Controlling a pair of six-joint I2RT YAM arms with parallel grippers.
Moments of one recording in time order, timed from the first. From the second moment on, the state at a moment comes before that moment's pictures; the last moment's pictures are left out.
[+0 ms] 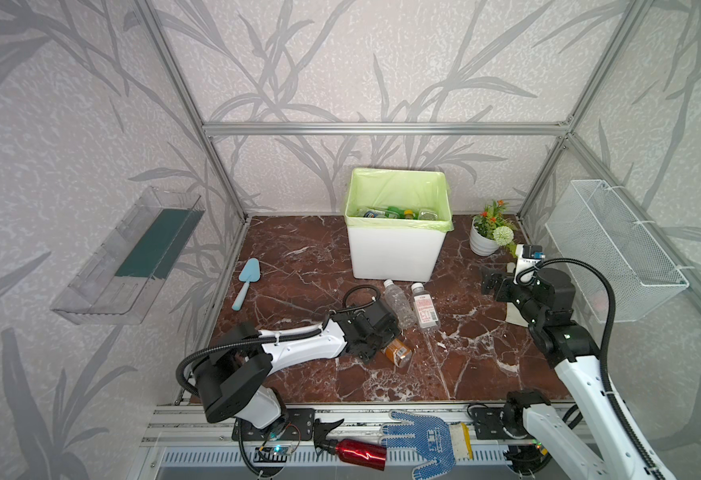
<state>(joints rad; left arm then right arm) -0.96 1.54 0.82 -0.32 -0.01 -1.60 0.07 0.77 0.72 -0.33 -0.06 0.19</state>
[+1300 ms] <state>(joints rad) -0.71 1.09 1.64 -0.29 -0.53 -0.53 0.06 0.75 0.67 -0.36 -0.05 0.27</state>
